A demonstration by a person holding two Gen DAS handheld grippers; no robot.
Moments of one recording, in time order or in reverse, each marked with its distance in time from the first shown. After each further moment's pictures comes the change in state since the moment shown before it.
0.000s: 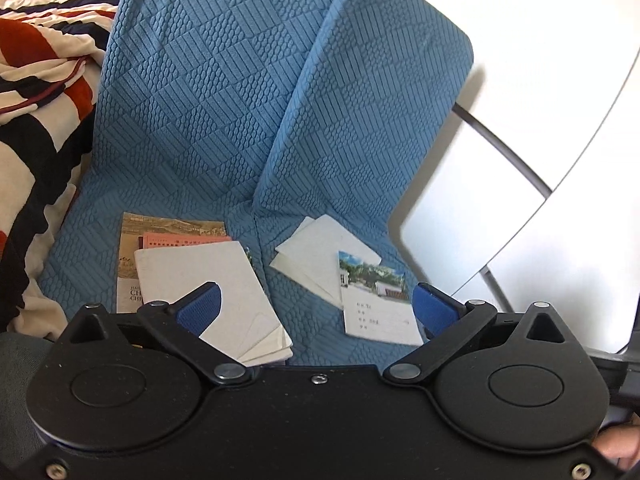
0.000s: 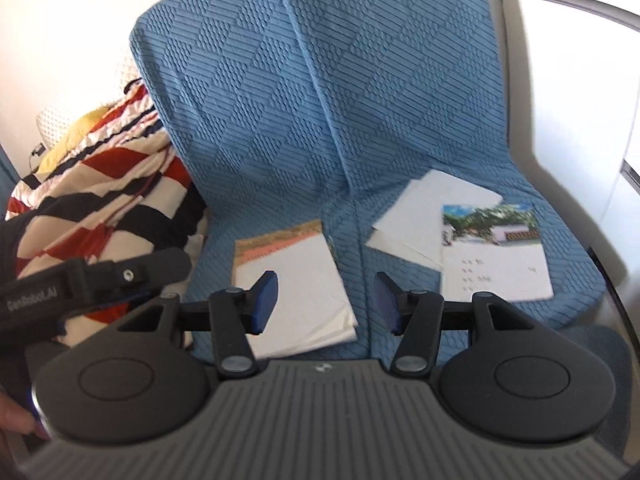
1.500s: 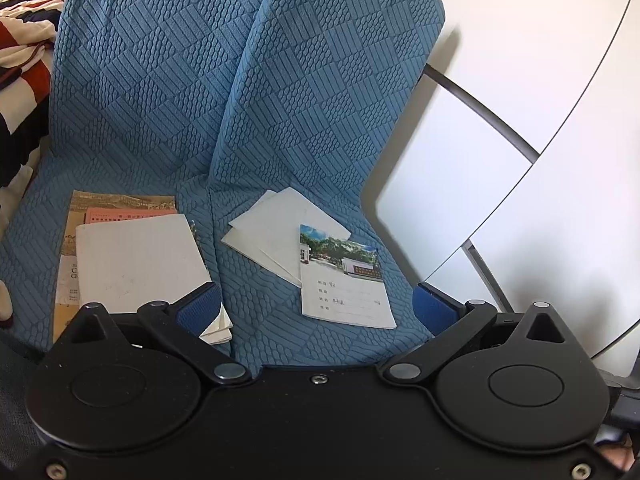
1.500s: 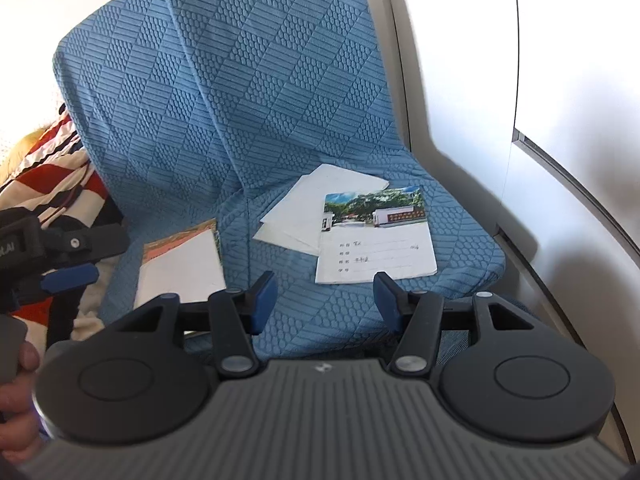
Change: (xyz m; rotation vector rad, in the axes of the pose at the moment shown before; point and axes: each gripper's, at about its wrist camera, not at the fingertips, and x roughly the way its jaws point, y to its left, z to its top) left arm 0.053 -0.064 -0.028 0.027 0.051 -0.028; right arm -0.029 -0.100 -0.038 0.065 -0.055 -0.173
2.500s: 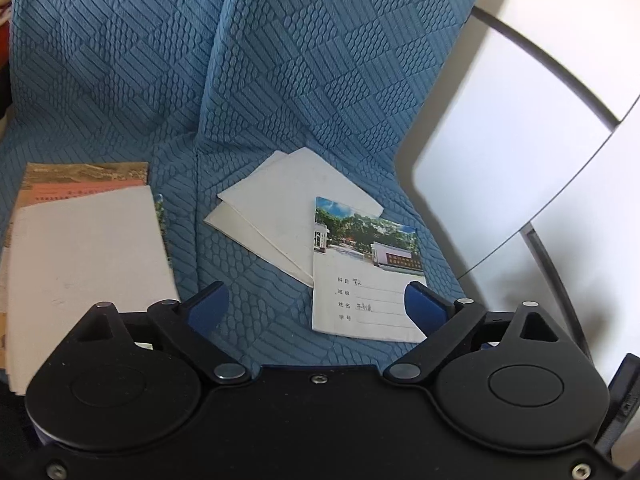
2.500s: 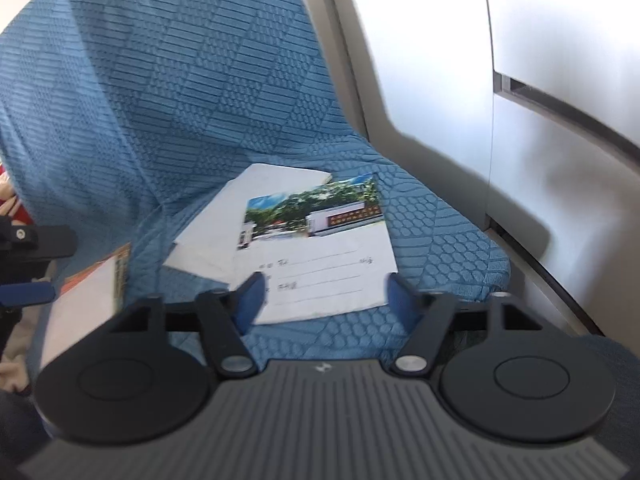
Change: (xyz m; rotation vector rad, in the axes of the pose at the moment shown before) left arm 0.156 -0.001 0.004 -0.015 0.119 0.091; right arm 0.140 -0.081 -0.017 0.111 -0.055 -0.073
